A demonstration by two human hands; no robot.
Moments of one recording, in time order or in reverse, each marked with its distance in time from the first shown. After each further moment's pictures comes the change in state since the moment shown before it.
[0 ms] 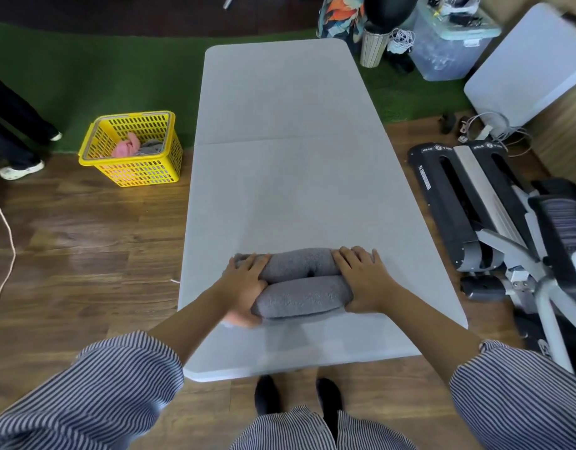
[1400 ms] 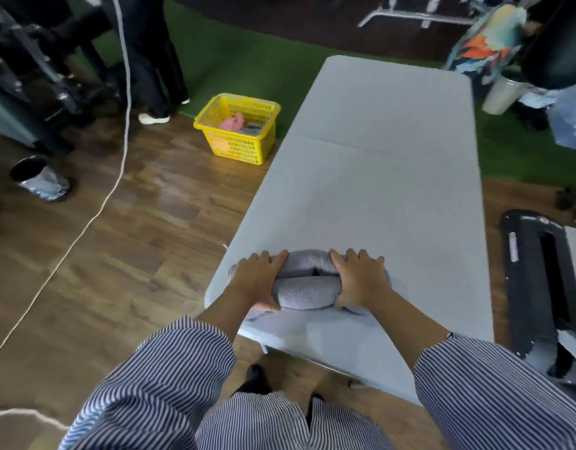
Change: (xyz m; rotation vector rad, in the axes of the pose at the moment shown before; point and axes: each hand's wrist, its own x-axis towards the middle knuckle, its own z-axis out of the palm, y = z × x) left_hand -0.042 0.038 0.022 -0.210 0.087 -0.592; right_hand 0.043 -0.048 -0.026 -0.044 0.007 -0.191
